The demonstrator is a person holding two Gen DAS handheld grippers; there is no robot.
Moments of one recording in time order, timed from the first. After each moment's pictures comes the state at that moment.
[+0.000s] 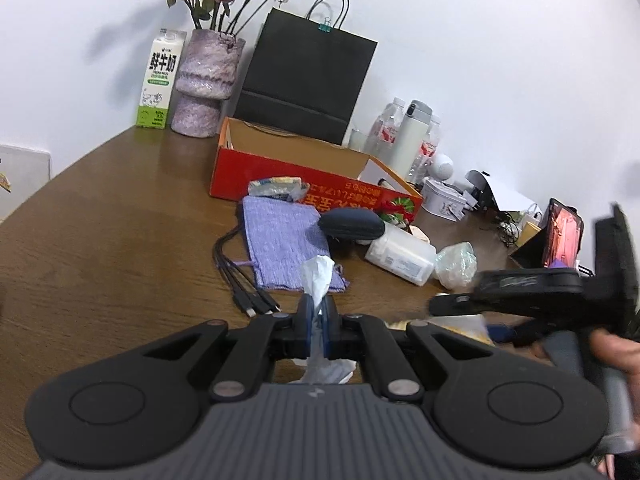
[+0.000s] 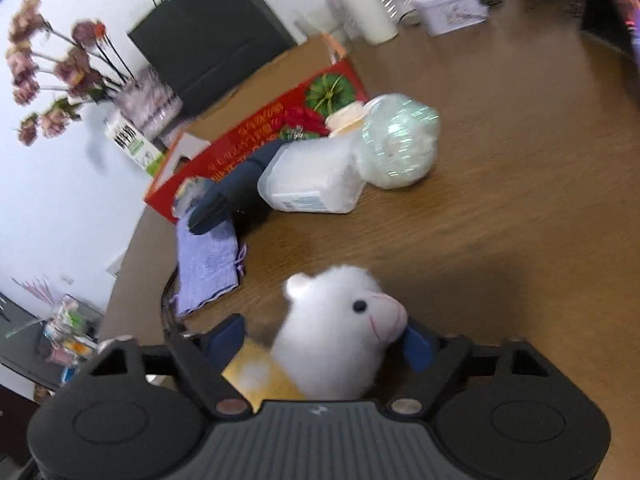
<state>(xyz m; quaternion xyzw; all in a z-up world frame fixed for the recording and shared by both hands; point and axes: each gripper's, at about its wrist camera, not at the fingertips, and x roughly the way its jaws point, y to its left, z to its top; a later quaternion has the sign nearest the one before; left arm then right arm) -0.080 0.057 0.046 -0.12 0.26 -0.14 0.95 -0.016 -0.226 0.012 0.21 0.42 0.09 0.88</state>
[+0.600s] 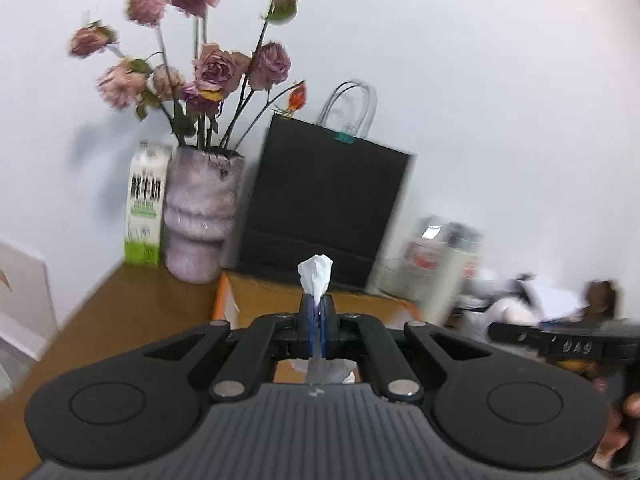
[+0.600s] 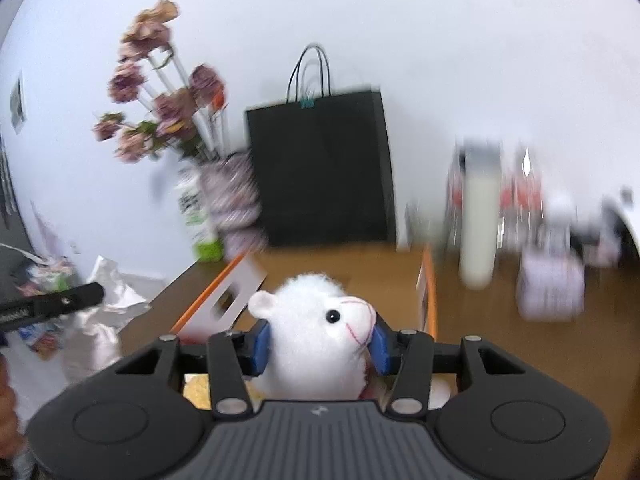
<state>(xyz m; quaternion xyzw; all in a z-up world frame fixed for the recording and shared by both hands) 0.128 0.052 0.157 -0.09 0.19 -0.08 0.97 0.150 -0.229 0.158 0.02 0.26 0.16 0.95</state>
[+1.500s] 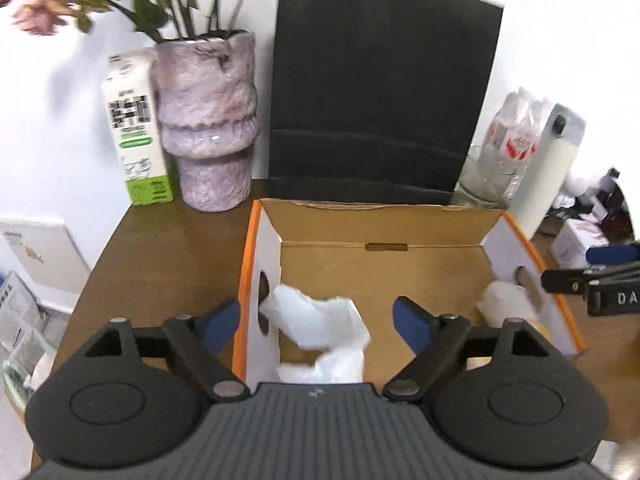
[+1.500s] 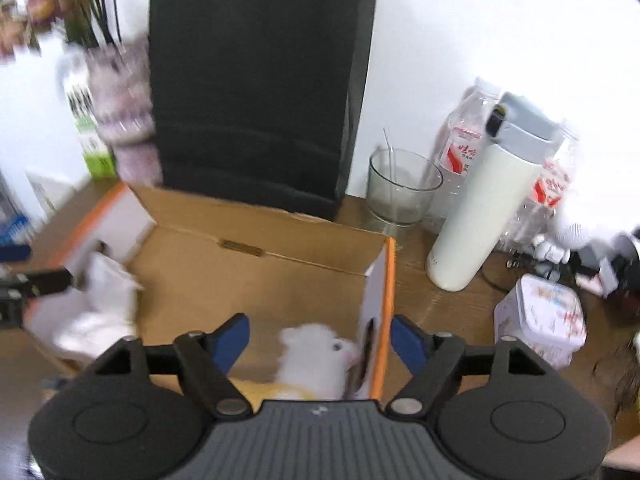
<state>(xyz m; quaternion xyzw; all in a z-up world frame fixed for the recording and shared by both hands) 0.242 0.039 0.124 -0.02 0.38 -0.03 0.93 0.266 -0.206 0.138 -0.04 0.41 0.10 0.91</state>
